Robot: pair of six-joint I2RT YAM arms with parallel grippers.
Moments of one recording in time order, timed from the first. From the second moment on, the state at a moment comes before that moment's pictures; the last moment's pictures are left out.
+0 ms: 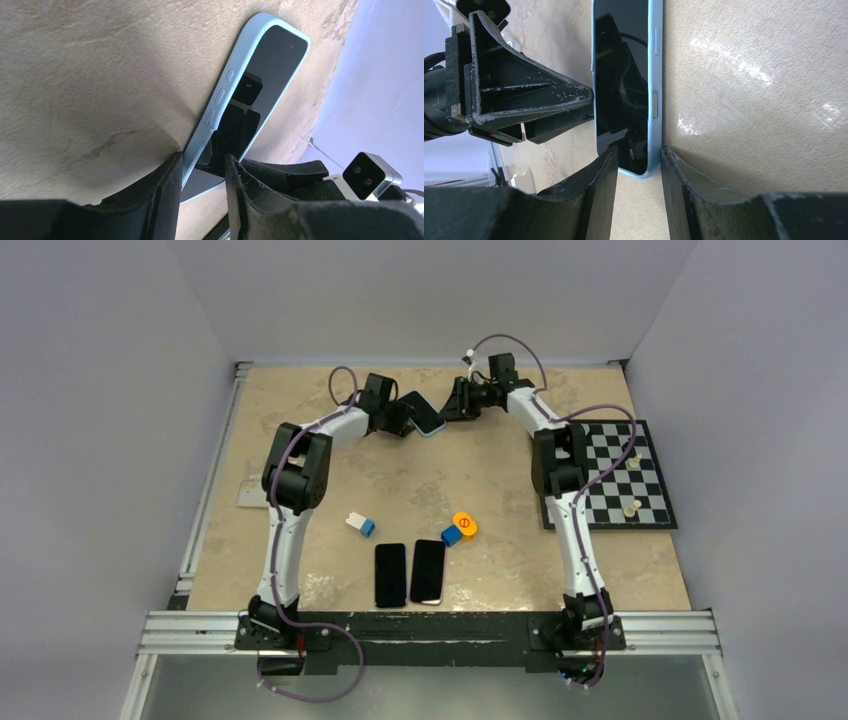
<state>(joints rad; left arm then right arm) -0.36 2.33 1.74 -0.23 0.08 -1.56 0.22 2.69 2.32 -0.46 -0.86 0.30</state>
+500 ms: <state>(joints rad) -0.35 2.35 1.75 -0.29 0.17 -1.57 0.22 2.58 2.15 -0.48 -0.80 0.26</state>
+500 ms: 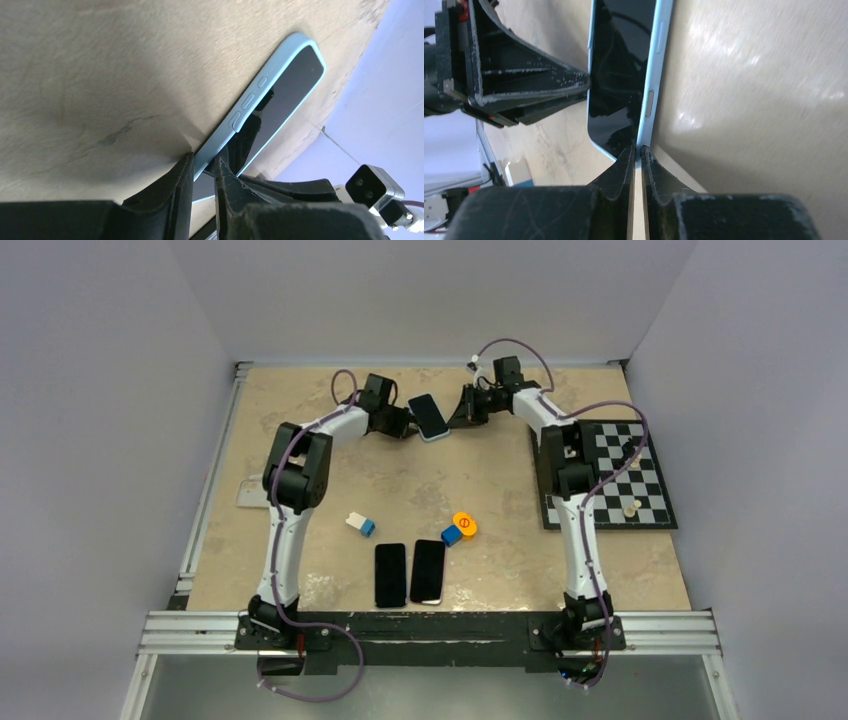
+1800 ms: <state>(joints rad) -0.35 1.19 1.25 -0.42 0.20 -0.59 0.45 2.05 1.48 -0.42 -0.03 0.38</state>
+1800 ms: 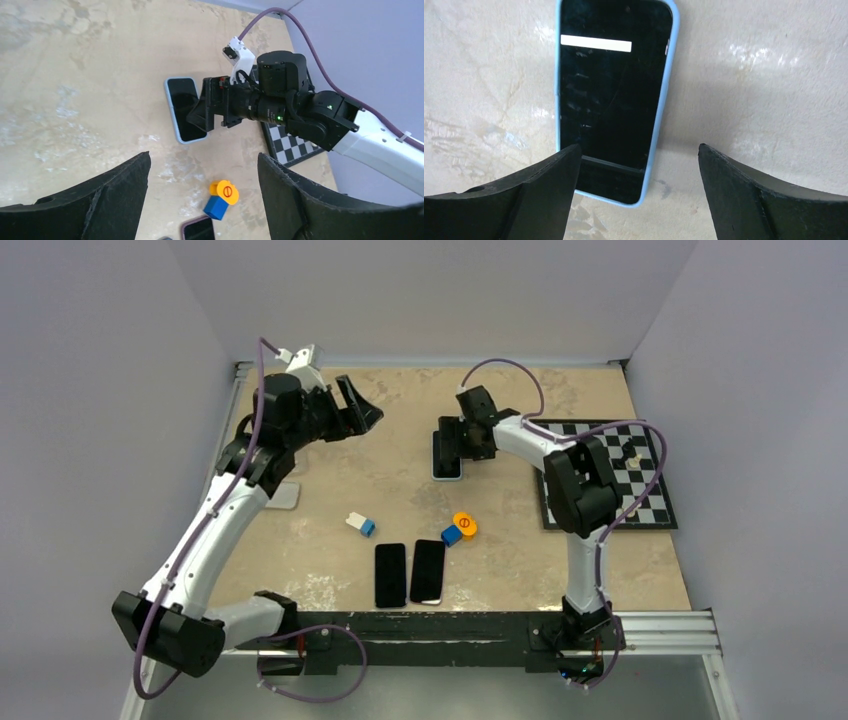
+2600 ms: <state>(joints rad) -0.29 0.99 1.18 -0.45 0.15 -0.41 0.58 2.25 1.79 -0.61 0.19 0.47</state>
